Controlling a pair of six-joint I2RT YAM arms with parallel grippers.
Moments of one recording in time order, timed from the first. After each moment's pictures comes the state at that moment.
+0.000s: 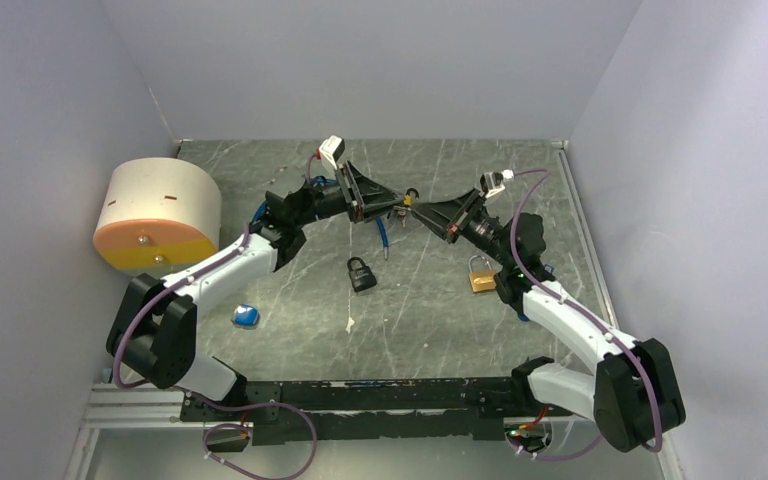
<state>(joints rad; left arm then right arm) -0.54 1.47 0.99 0.61 0.69 -1.44 0.37 1.11 0.58 0.74 -0.53 1.42</state>
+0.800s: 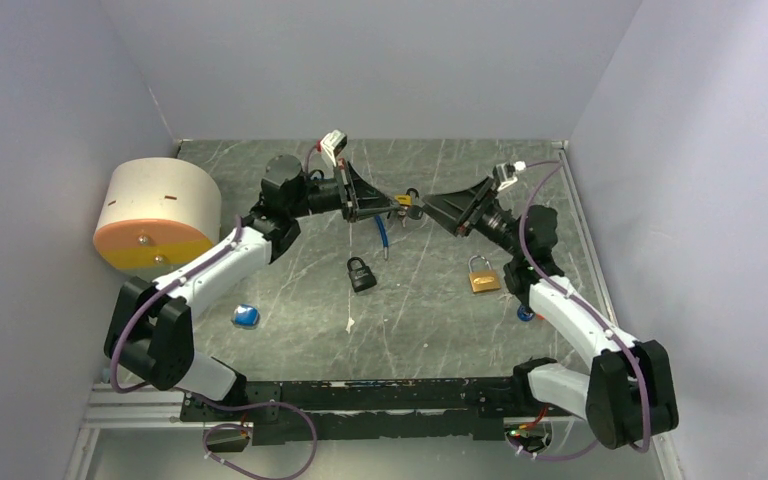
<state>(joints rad) -0.51 1.46 1.04 0.47 0.79 -1.32 0.28 1.13 0.60 0.74 -0.63 1.38</state>
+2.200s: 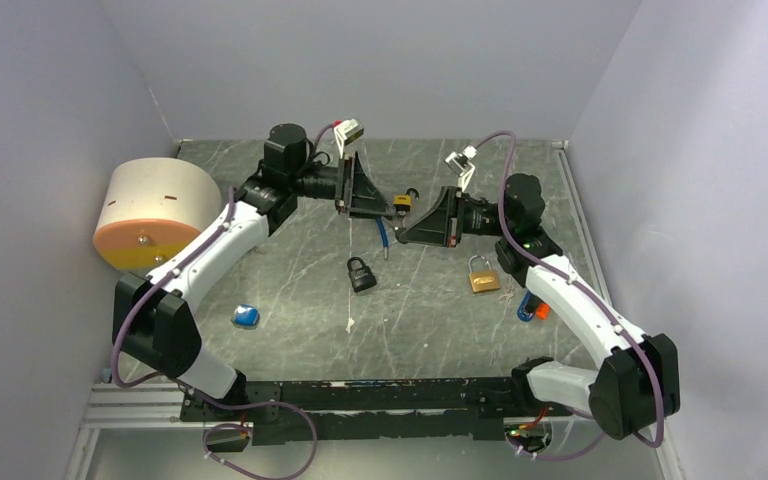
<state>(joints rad) -0.47 1.52 1.32 0.04 1.17 -0.91 0.36 1.18 0.87 0.36 -1.15 0.91</state>
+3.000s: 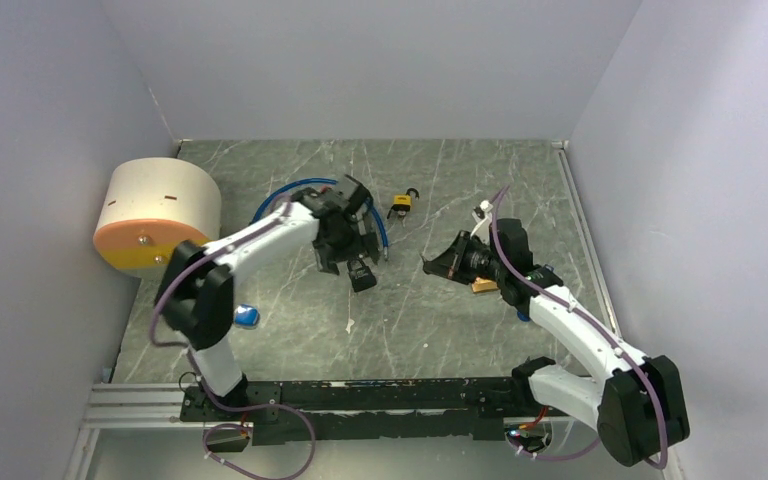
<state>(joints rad) -0.64 1.70 1.40 -0.86 0.01 -0.85 0.35 1.05 0.60 -0.10 -0.47 0.75</state>
